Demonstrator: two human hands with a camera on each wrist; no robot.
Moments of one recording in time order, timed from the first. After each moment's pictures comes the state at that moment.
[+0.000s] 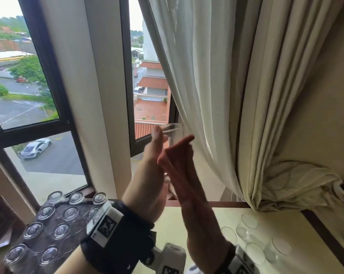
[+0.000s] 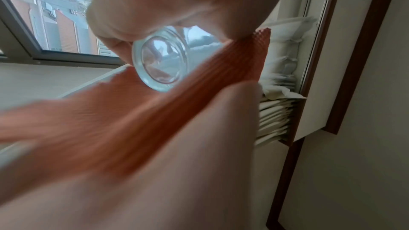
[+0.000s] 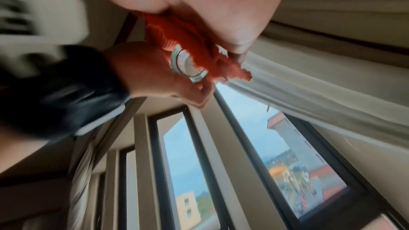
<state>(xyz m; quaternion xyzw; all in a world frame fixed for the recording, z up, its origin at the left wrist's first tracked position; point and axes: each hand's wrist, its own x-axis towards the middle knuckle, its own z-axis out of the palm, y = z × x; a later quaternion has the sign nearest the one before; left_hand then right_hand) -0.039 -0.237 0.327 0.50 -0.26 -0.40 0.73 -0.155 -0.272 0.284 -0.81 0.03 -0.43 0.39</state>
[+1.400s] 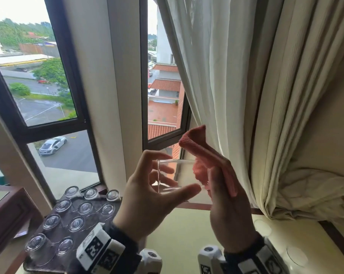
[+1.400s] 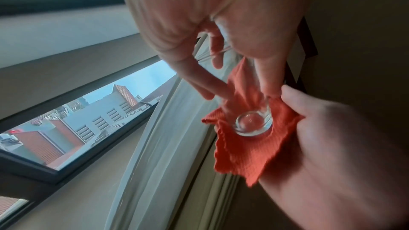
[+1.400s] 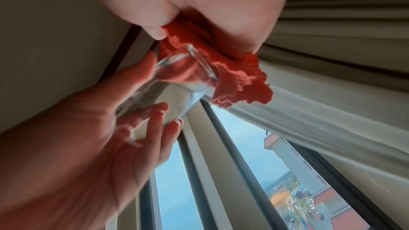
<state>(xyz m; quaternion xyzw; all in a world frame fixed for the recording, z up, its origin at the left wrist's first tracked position) -0.020 -0.184 0.291 0.62 -0.45 -0.10 0.64 -0.155 -0.285 0.302 -0.68 0.16 -0.49 0.53</state>
